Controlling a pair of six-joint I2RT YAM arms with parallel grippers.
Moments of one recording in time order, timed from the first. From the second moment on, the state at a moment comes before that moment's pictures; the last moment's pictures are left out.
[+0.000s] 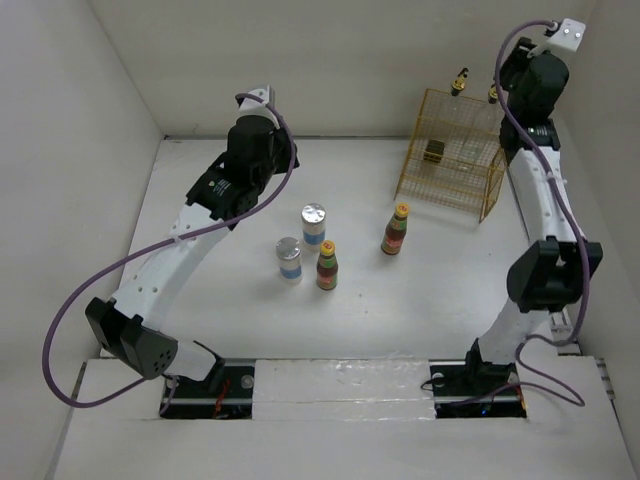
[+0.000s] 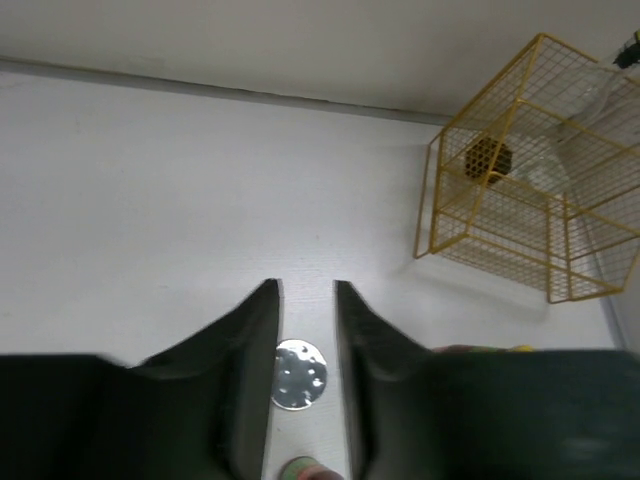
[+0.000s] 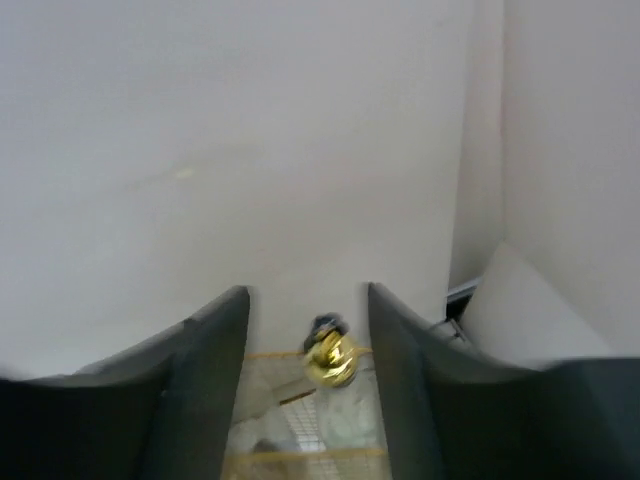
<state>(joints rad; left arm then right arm) -0.56 1.40 1.56 -0.47 -0.30 -0.46 -0.08 1.85 1.92 0.08 0.27 0.11</state>
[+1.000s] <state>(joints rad) -0.60 1.44 1.57 -0.48 -0.26 -0.49 0.46 1.25 0.99 -0.31 0.13 0.15</state>
